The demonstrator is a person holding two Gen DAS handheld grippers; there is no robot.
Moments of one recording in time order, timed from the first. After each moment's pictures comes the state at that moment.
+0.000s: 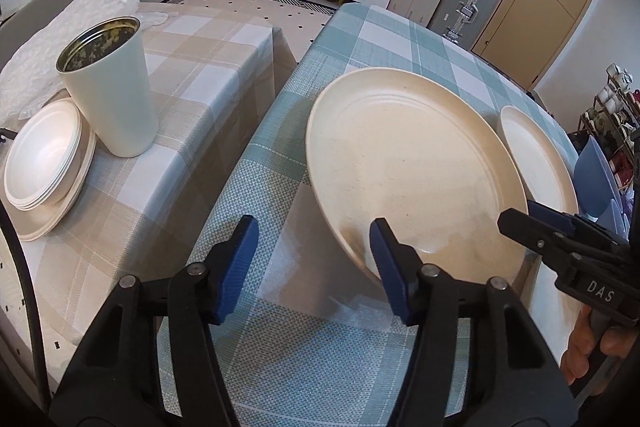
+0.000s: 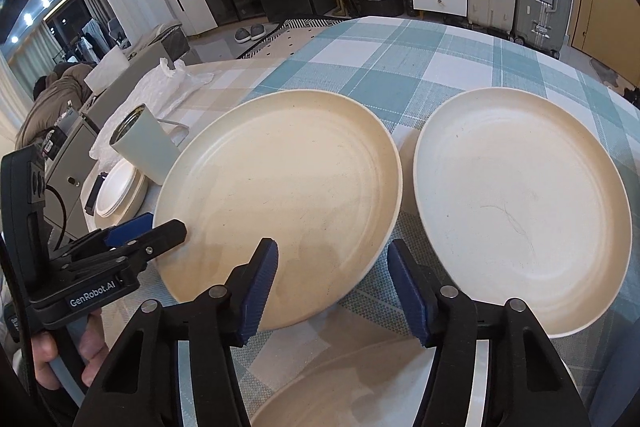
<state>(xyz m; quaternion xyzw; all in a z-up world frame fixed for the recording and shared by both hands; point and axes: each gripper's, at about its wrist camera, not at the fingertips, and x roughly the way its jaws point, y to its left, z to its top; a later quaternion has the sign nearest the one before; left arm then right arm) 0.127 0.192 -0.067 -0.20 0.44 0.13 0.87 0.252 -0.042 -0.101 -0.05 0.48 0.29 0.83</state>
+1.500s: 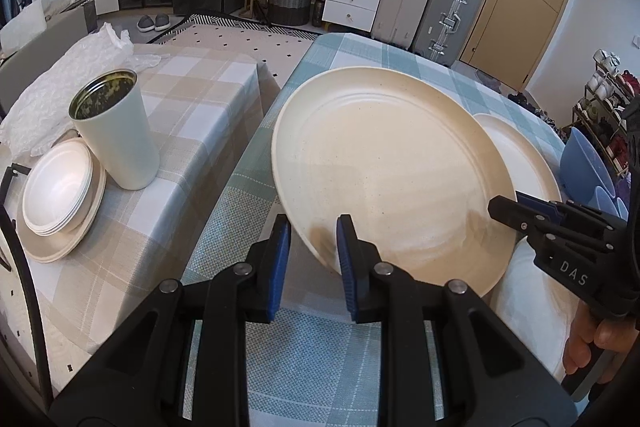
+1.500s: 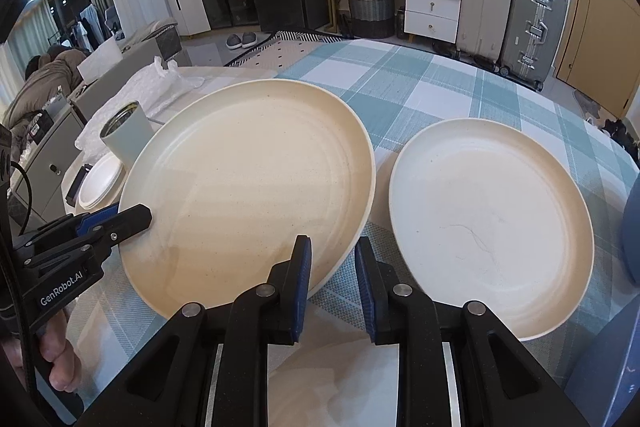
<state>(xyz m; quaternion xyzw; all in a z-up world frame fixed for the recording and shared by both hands) 0.110 0.161 -0.028 -0.15 0.39 0.12 0.90 0.236 -0.052 -0.078 -0.09 0.43 0.27 0.86</state>
